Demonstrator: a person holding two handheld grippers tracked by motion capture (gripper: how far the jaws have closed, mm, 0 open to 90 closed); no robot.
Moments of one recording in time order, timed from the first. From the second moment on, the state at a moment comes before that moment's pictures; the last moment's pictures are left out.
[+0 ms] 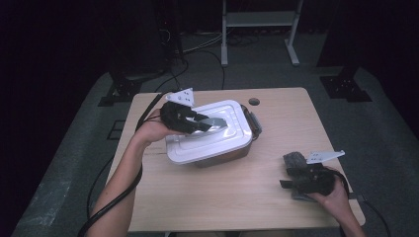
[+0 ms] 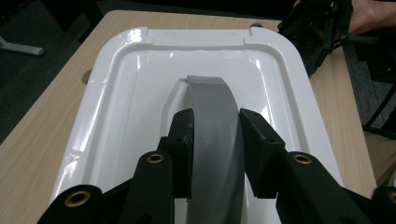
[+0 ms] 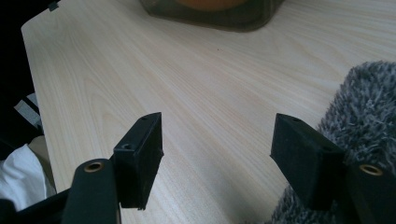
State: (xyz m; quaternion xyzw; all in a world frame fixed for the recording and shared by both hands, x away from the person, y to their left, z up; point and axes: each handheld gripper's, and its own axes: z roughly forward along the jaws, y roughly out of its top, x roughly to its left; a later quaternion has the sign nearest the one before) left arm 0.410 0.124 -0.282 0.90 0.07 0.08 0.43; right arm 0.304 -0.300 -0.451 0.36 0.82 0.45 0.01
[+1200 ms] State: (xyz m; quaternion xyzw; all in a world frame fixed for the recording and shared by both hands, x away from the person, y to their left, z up) left arm 0.453 0.086 -0.309 0.91 0.09 0.06 0.39; right arm 0.306 -0.301 -0.451 0.35 0.82 0.46 0.01
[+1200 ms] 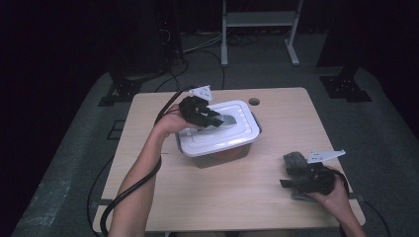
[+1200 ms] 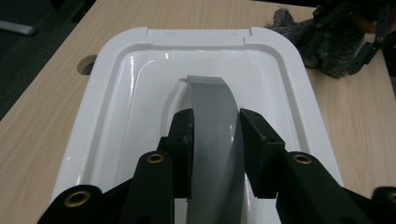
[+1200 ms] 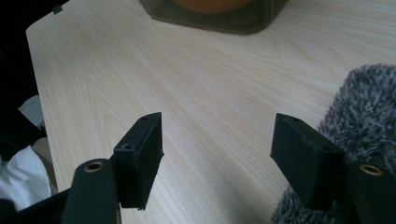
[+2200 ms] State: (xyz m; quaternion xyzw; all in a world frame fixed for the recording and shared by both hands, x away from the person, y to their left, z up) left arm 0.463 0.079 -0.322 0.91 0.10 0.06 0.39; right arm 0.307 -0.302 -0.452 0.35 0.82 0.46 0.01
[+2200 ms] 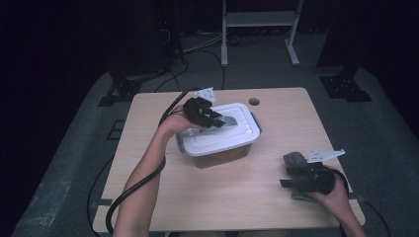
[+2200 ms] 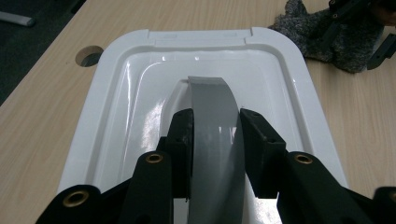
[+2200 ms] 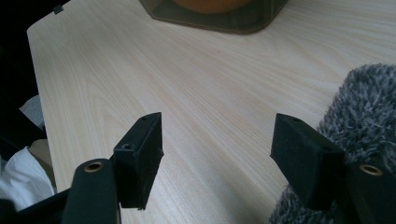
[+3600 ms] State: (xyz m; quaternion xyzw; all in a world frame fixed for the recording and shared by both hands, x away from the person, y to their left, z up) left arm 0.418 0.110 -0.297 0.88 0.11 0.08 0.45; right arm 0.305 -0.305 -0.449 0.36 0.81 0.46 0.02
